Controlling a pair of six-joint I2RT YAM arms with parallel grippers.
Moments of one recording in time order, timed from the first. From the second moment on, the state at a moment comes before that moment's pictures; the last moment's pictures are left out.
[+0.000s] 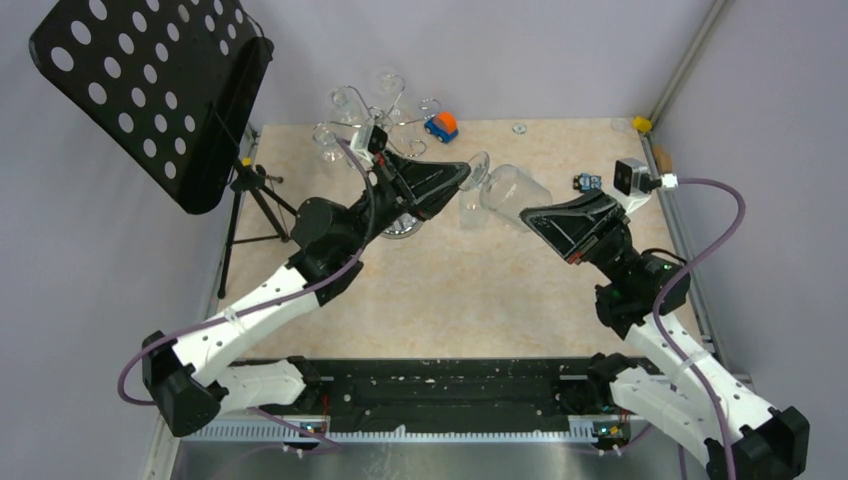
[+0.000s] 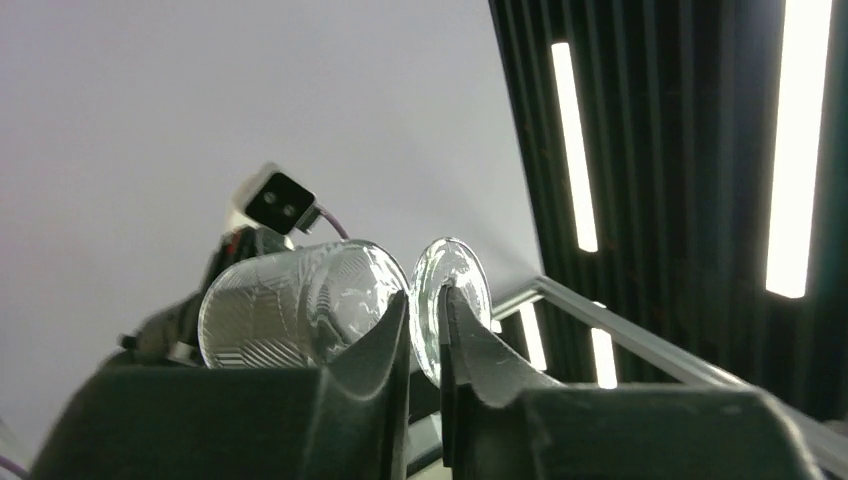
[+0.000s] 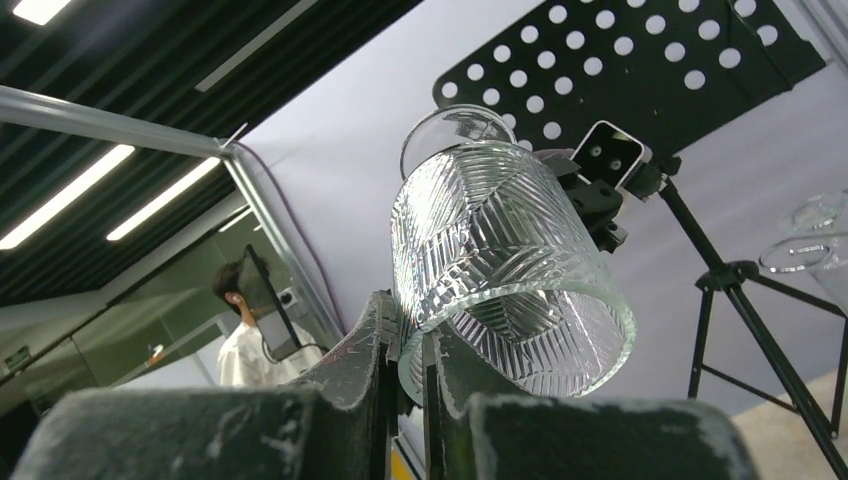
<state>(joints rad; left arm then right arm) -0.82 1.14 1.02 0.71 0.23 -1.72 0.49 0.78 0.61 1.08 -0.51 1.34</state>
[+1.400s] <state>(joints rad) -0.81 1.15 1.37 -0.43 -0.09 -0.34 0.34 1.23 1.40 -0.89 0.22 0.30</state>
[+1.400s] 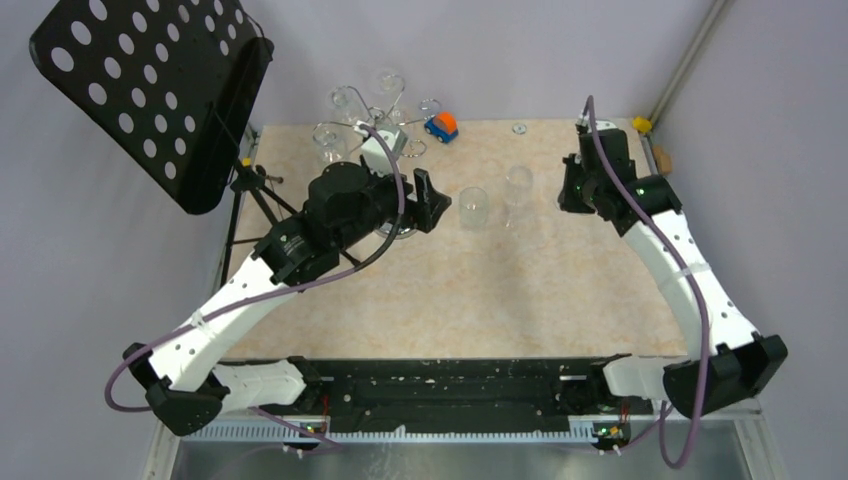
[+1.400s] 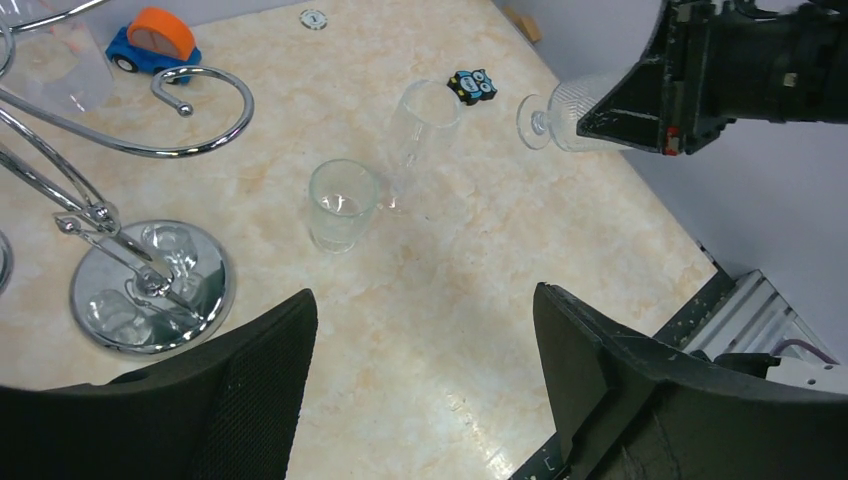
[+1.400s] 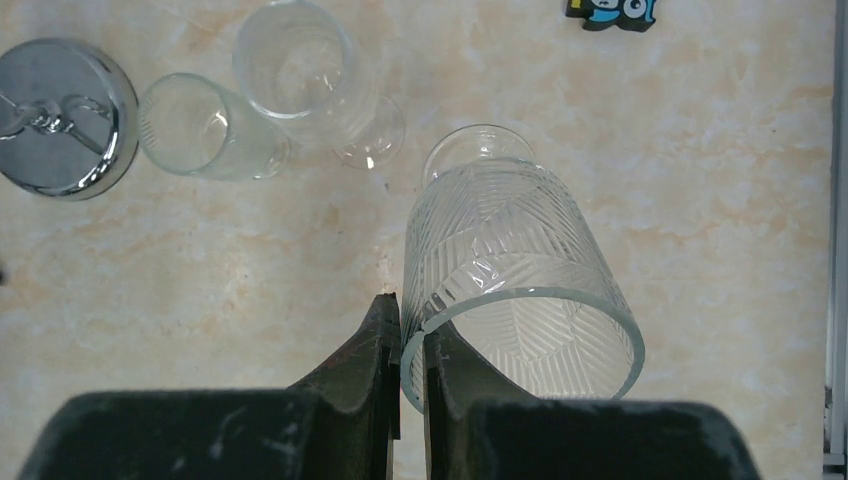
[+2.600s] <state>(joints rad) -0.81 1.06 1.35 -0.44 -0.22 -0.25 0.17 1.73 1.39 -0.73 -0.02 0.19</state>
